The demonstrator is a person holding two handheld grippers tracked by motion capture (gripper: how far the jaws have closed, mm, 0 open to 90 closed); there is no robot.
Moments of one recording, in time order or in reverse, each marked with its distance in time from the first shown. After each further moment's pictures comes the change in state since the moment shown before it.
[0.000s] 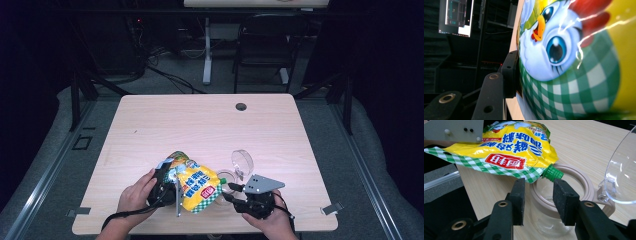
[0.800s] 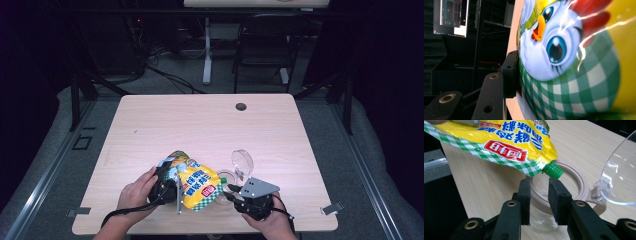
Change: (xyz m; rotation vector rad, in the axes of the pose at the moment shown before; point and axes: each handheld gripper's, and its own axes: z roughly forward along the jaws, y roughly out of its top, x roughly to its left) left arm 0.007 0.002 0.002 0.004 -0.035 0.000; right arm 0.006 0.000 0.002 0.047 -0.064 -0.121
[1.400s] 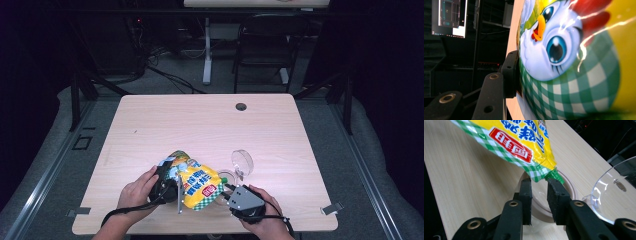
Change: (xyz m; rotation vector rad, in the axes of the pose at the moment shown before) left arm 0.003 0.002 -0.001 0.004 -0.007 0.010; right arm 0.021 0.006 0.007 0.029 -0.149 -0.246
